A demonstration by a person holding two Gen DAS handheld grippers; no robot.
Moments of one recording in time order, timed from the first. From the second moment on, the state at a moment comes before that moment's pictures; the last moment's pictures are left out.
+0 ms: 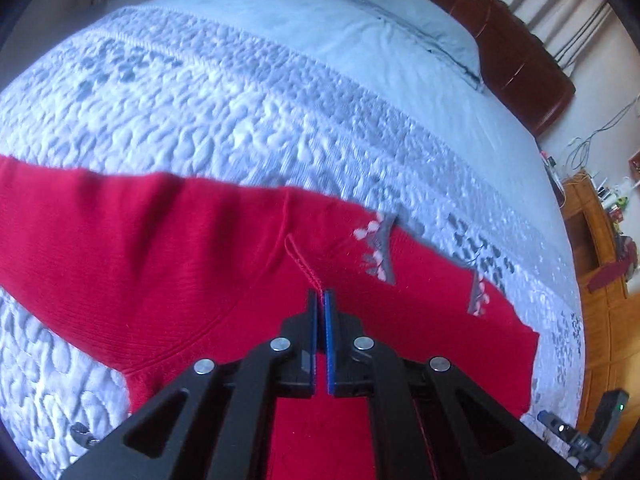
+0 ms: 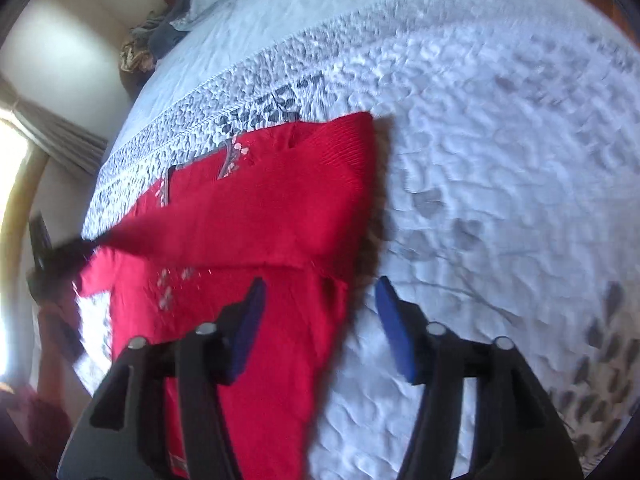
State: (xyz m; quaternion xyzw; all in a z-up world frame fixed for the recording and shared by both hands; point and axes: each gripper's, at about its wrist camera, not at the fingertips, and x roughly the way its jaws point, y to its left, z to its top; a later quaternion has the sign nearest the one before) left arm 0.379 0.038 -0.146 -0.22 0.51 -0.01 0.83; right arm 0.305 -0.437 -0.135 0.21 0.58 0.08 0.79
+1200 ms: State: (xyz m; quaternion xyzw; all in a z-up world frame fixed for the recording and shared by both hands) left arm 0.366 0.041 -0.162 -0.17 0.55 -0.02 0.82; right arm 0.326 -0.357 -0.146 0.02 0.62 0.01 0.79
